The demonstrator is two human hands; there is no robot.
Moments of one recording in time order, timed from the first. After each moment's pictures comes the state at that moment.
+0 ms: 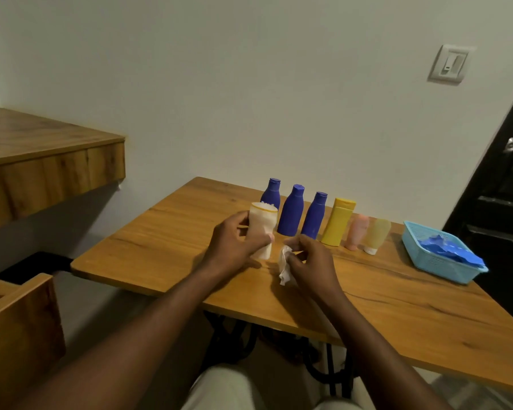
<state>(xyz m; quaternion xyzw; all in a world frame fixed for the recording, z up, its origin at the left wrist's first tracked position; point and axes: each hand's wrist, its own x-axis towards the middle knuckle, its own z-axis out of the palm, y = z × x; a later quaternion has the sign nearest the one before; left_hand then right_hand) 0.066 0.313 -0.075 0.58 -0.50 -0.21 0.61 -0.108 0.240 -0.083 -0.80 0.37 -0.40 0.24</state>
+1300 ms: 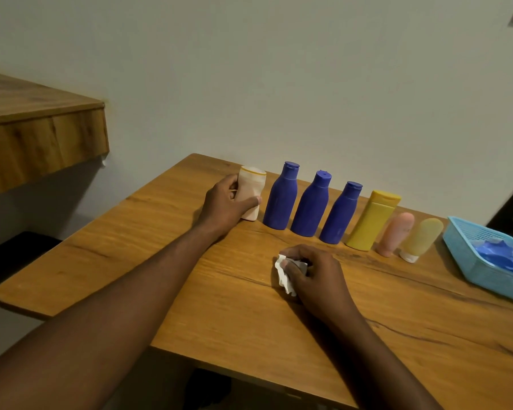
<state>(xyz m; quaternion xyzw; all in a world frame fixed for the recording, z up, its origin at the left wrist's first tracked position) 0.168 0.164 -0.097 0.65 -0.47 -0.13 0.58 -0.066 0.184 -0.115 -0.81 0.40 -0.33 0.27</state>
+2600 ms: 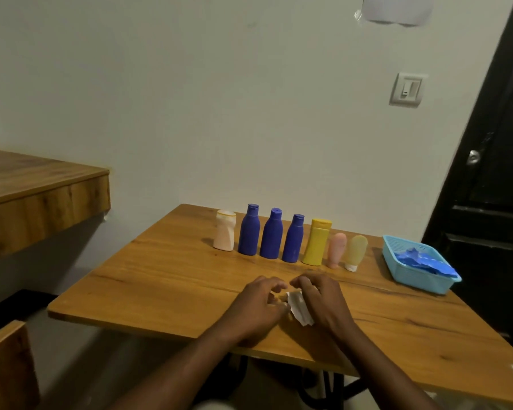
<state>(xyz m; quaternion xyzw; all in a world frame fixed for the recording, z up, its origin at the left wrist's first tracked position) -0.011 0.314 -0.085 0.65 -0.61 -0.21 0.39 -0.162 0.239 -0.071 -0.79 0.43 -0.36 0.26</state>
